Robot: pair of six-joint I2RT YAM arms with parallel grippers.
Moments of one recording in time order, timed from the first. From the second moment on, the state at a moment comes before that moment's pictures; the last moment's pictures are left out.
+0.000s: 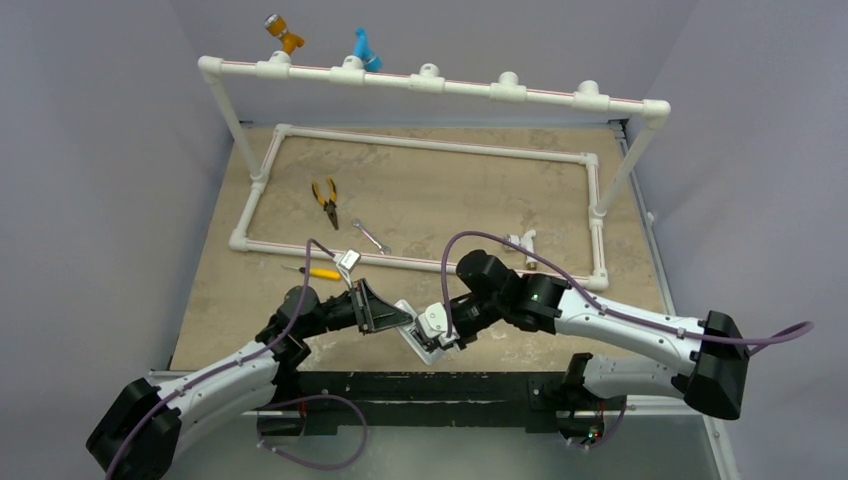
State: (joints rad) left arm -0.69 0.75 0.07 0.63 0.57 -1.28; right arm 1.07 1.13 0.82 -0.42 -0.69 -0.74
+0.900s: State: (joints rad) left arm -0.69 0.75 0.07 0.61 0.53 -1.28; right arm 1.07 1.13 0.83 -0.34 -0.57 -0.61
